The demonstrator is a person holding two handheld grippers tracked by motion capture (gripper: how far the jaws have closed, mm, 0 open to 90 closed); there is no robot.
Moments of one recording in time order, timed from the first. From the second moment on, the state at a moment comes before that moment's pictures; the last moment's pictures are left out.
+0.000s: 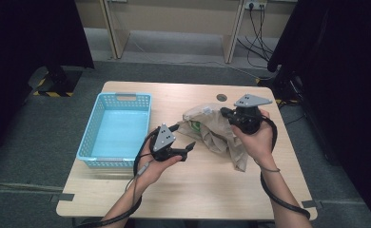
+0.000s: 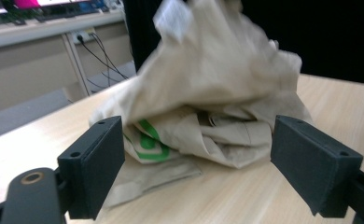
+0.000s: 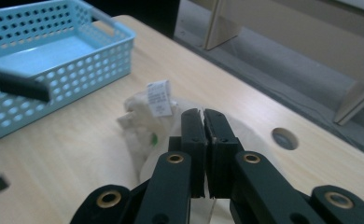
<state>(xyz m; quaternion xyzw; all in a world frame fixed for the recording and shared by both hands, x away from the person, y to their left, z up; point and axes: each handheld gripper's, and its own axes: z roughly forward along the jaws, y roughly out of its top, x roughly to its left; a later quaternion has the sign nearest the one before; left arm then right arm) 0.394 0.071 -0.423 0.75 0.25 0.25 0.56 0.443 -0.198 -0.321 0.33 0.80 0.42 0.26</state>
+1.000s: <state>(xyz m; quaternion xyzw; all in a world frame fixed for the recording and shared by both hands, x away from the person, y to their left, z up) 0.456 0.005 -0.460 0.81 0.27 0.22 0.47 0.470 -0.202 -0.297 0.35 0.79 0.41 0.30</state>
